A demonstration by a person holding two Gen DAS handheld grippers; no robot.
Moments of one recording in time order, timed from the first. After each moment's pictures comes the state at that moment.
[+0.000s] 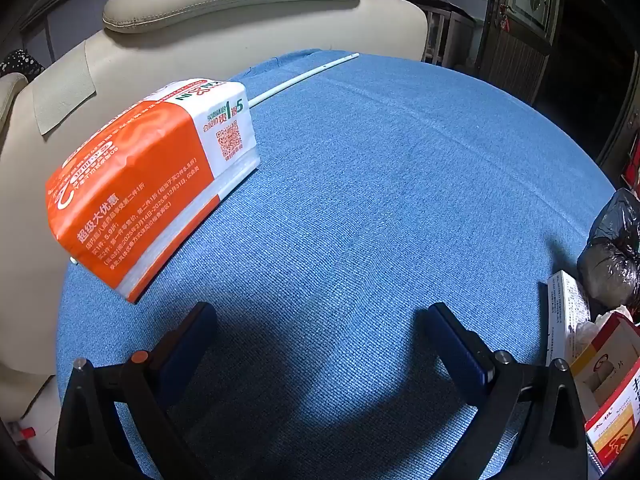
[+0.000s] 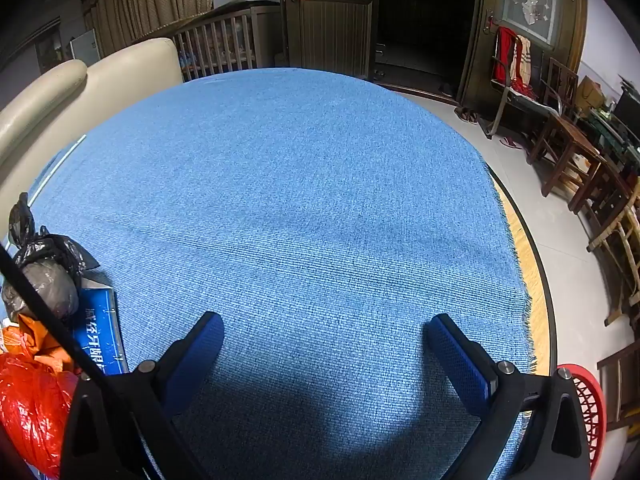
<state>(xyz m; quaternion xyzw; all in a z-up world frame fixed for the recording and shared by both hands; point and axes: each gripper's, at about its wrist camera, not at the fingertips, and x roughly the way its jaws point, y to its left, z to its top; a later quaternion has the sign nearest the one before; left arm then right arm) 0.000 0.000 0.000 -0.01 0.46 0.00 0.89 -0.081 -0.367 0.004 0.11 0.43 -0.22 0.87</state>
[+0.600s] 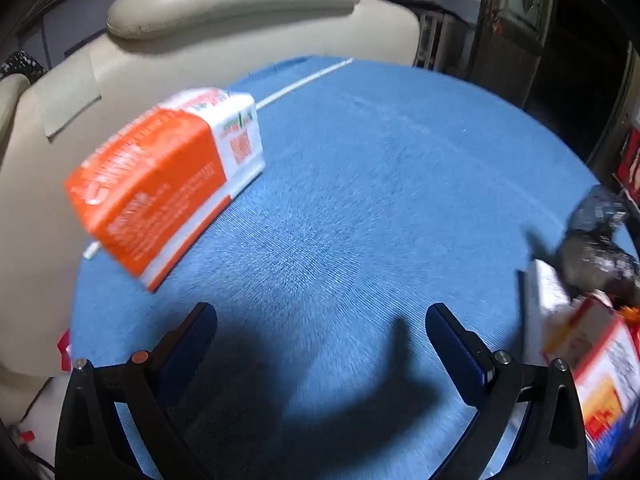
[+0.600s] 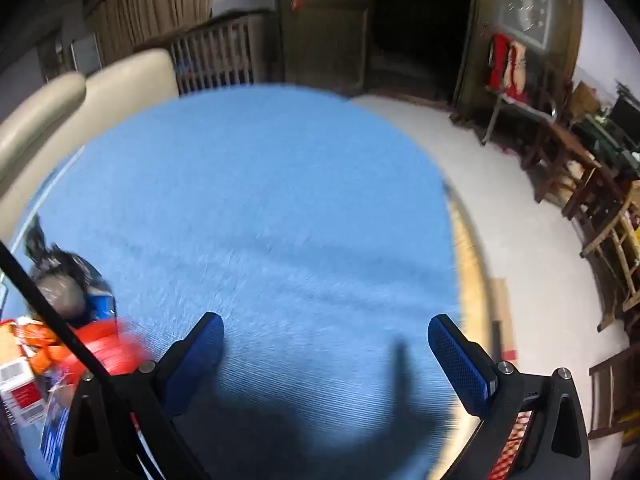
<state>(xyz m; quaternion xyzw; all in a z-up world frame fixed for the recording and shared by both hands) -0.028 0.008 0.025 -0.01 0.45 -0.01 0.89 -0.115 -0.399 0.044 0.10 0.41 -0.22 0.88</state>
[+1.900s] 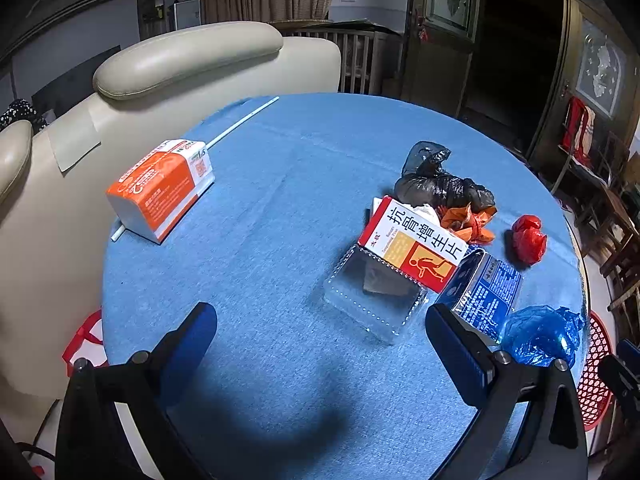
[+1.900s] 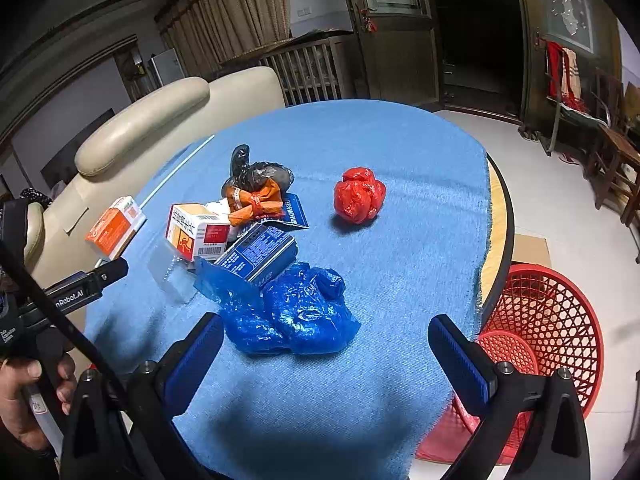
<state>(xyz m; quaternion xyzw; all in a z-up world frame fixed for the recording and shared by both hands) -0.171 -0.043 0.092 0.02 0.41 -0.10 0.91 -0.281 -0.283 0.085 0.14 0.37 -0.06 0.91</state>
